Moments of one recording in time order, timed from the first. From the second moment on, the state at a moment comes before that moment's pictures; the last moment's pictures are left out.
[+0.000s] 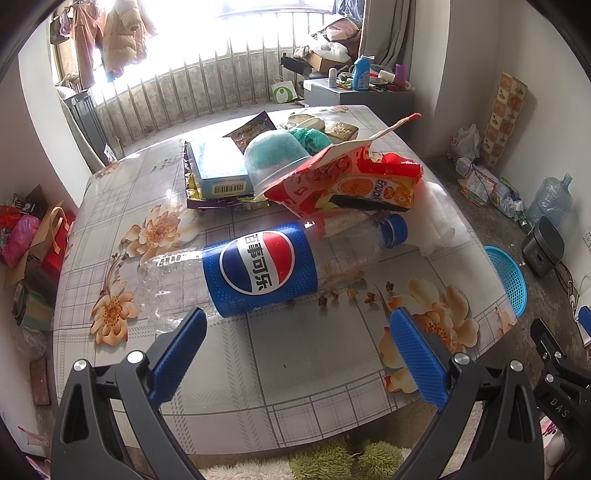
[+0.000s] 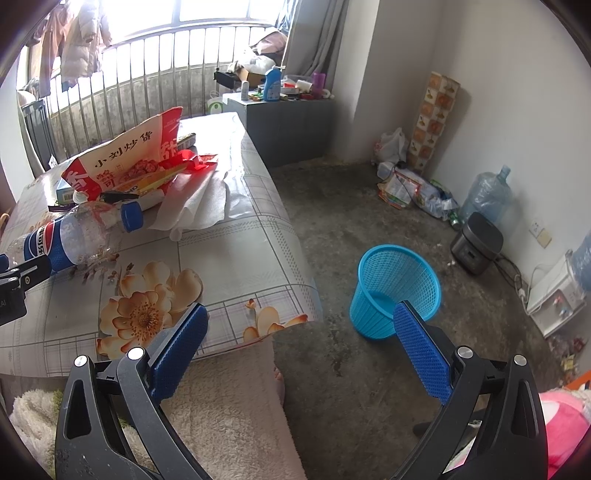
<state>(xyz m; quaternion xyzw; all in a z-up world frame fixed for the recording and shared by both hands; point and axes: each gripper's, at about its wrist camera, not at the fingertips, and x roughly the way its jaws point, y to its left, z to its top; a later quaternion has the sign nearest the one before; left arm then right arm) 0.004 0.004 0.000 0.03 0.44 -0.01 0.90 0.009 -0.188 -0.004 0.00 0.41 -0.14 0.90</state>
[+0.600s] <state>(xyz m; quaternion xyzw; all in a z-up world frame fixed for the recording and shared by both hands) 0.001 -0.001 -0.005 0.03 0.45 -0.01 0.89 0.006 -0.190 -0.005 0.00 0.41 -0.14 0.90</state>
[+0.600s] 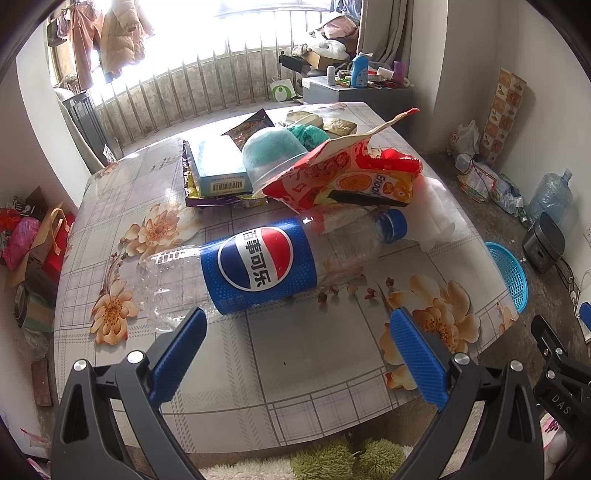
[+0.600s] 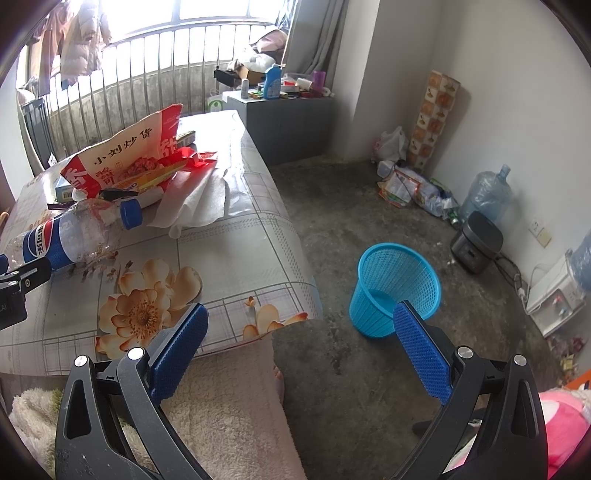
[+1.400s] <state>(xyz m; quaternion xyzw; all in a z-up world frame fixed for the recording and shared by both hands) 0.002 0.002 -0.014 0.03 0.46 -0.01 0.89 0.008 -0.190 -0.010 -0.02 0.43 -0.14 0.89</state>
